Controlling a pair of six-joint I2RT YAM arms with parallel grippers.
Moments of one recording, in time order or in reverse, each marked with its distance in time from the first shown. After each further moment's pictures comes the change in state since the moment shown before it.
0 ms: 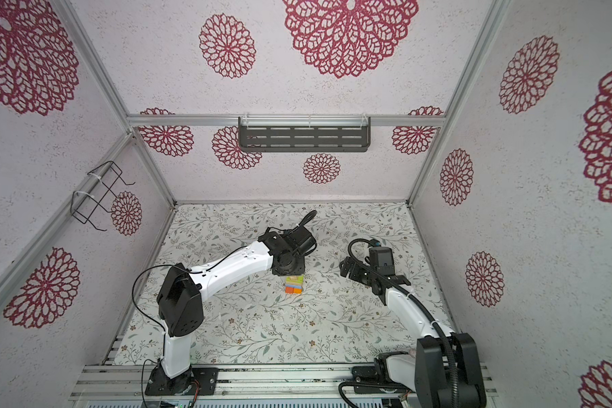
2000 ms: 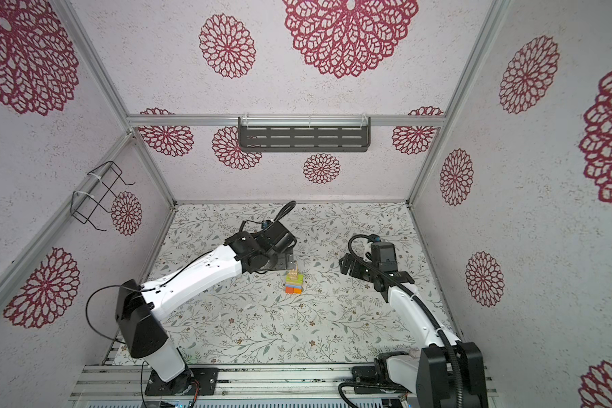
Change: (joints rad) left arm 0.063 -0.349 -0.235 0.022 -0.123 0.030; right arm 0.011 -0.036 0.122 -0.128 -0.027 -0.077
